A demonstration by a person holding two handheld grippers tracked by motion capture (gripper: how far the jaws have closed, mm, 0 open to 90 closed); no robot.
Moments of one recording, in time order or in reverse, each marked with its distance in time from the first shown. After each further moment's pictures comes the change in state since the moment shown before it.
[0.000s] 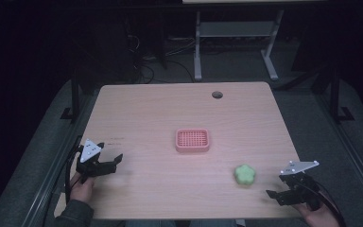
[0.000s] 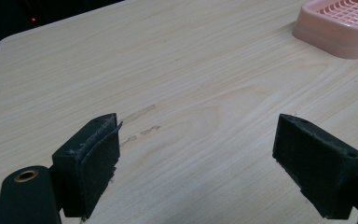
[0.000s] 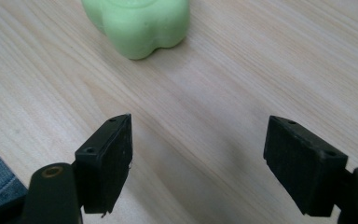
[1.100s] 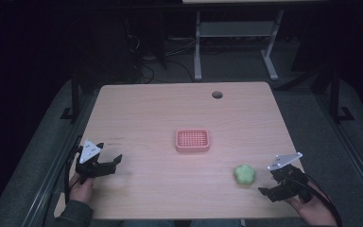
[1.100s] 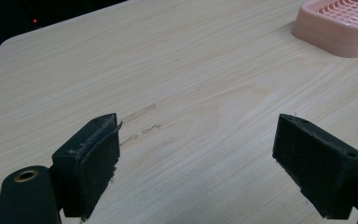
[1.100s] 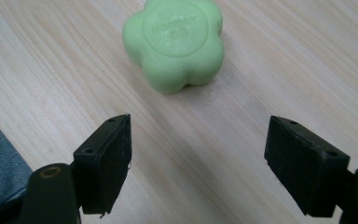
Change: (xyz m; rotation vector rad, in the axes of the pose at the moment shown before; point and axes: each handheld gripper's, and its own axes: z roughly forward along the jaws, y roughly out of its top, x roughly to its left) left arm -0.001 -0.001 -0.003 -0.004 0.003 0.004; right arm 0.017 0.037 -0.002 0.071 0.011 -0.115
